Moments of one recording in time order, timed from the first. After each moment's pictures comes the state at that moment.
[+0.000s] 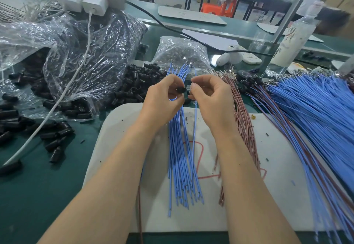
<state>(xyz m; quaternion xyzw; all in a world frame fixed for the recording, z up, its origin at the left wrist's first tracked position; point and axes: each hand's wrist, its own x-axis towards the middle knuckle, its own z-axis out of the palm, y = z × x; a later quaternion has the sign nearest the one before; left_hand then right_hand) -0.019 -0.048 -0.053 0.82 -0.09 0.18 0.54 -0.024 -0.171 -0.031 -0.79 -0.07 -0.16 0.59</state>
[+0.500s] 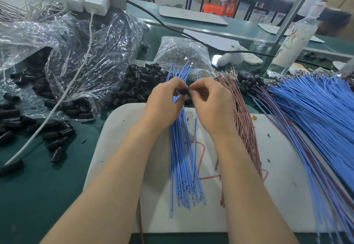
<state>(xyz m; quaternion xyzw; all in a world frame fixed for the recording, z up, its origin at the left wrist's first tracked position) -0.015 -0.048 -0.058 0.86 -0.10 0.19 0.46 -0.024 -0.171 -0.034 -0.86 -0.13 -0.23 0.43</state>
